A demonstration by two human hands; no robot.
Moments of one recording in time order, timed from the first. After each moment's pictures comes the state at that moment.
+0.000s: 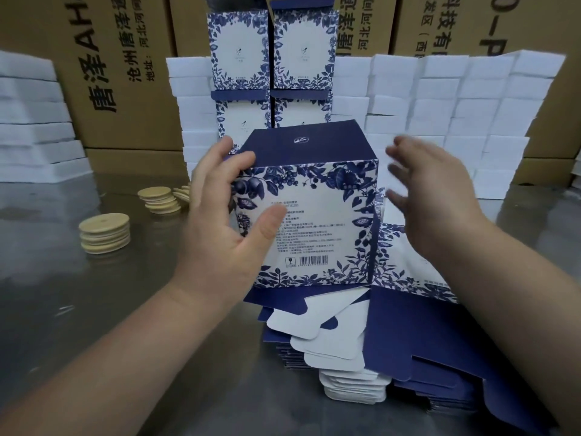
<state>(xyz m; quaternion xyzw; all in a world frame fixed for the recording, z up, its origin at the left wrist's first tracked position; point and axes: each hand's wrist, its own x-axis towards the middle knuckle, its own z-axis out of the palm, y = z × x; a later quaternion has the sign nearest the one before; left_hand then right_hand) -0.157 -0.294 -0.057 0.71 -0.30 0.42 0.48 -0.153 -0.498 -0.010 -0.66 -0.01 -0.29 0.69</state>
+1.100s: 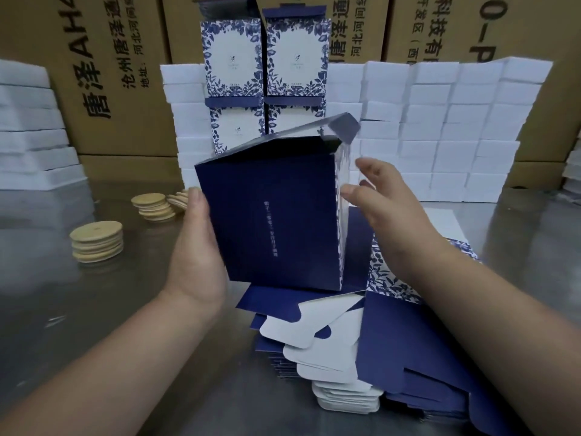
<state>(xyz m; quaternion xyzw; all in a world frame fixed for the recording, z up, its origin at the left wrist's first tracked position) -0.143 -0.302 -0.063 0.51 -0.20 0.15 0.82 -0.149 -0.489 -0.034 -0.73 -0.12 -0.22 0.63</state>
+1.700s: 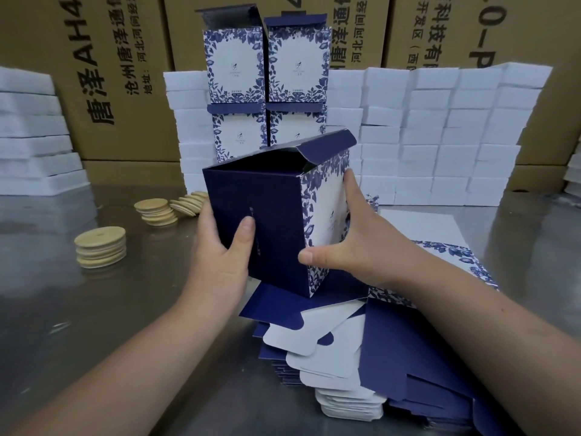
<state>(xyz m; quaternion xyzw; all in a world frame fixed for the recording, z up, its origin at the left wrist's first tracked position) -0.135 -0.299 -0.074 0.70 -0.18 0.27 0.64 -0.154 -0.481 -0.038 -0.87 -0.16 -0.13 0.45</state>
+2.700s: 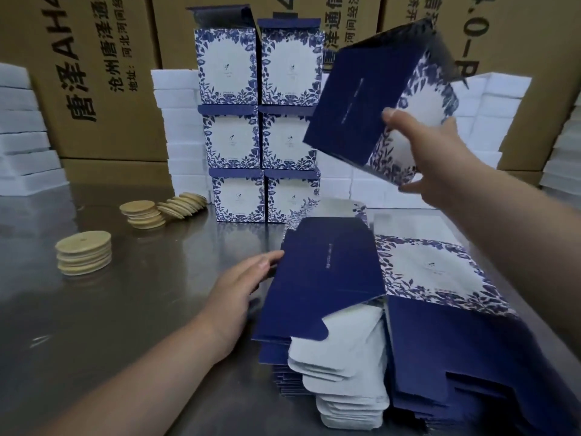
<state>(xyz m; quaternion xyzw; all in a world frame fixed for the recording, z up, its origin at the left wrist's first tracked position) -0.124 -0.305 -0.107 0.65 -0.16 -0.03 0.75 -0.115 -0.536 0.044 -0.71 0.10 -0.28 0.64</state>
